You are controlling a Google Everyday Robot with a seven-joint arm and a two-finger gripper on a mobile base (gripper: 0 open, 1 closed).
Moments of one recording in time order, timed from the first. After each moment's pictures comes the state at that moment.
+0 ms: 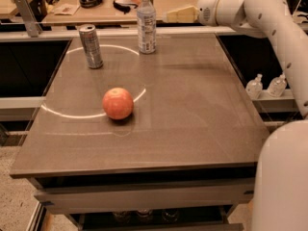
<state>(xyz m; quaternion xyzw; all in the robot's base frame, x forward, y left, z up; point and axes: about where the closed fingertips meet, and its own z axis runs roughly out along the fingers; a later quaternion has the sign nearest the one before) 0.835 -0.103 0.979 -0.31 0.70 0.24 0.60</state>
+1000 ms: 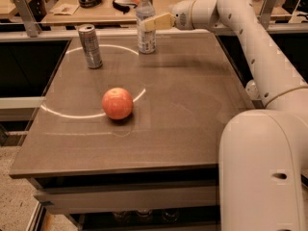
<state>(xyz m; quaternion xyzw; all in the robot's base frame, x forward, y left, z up) 0.844 -0.021 0.946 -0.37 0.69 0.30 0.55</state>
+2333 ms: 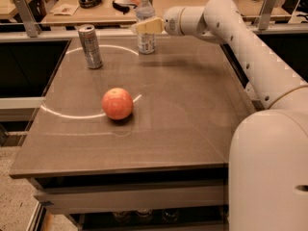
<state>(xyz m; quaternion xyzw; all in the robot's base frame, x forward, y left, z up) 0.850 0.000 0.936 -0.34 0.70 0.28 0.57</state>
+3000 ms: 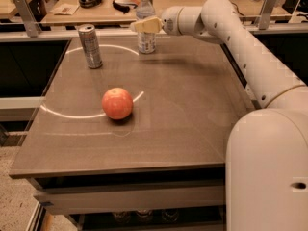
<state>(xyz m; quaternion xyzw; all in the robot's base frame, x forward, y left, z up) 0.857 0.004 0.933 -0.33 0.70 0.28 0.57</state>
